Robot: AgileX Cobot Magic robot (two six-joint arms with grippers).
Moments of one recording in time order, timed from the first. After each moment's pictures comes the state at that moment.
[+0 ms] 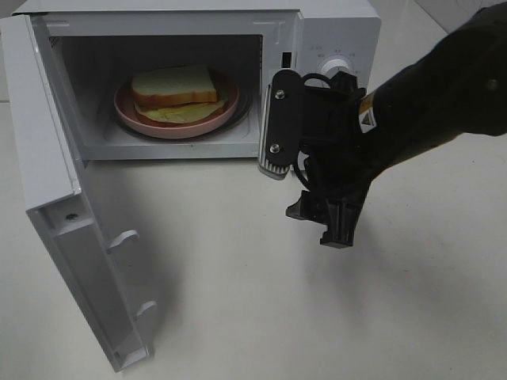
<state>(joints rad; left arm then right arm) -0.04 0.00 -0.50 -0.01 1.04 0.00 0.66 1.52 -0.85 -0.12 0.27 -0.73</state>
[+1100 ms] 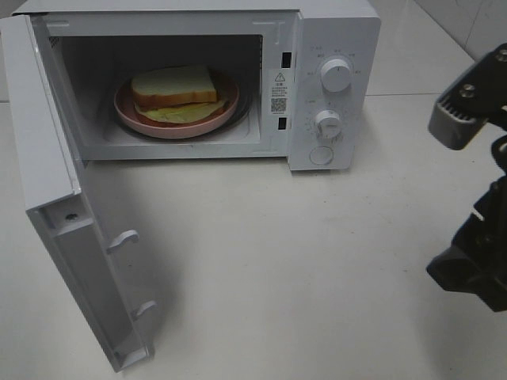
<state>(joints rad) -0.04 0.00 -0.50 -0.01 1.04 0.00 0.66 1.00 -0.73 -0.12 0.89 -0.03</state>
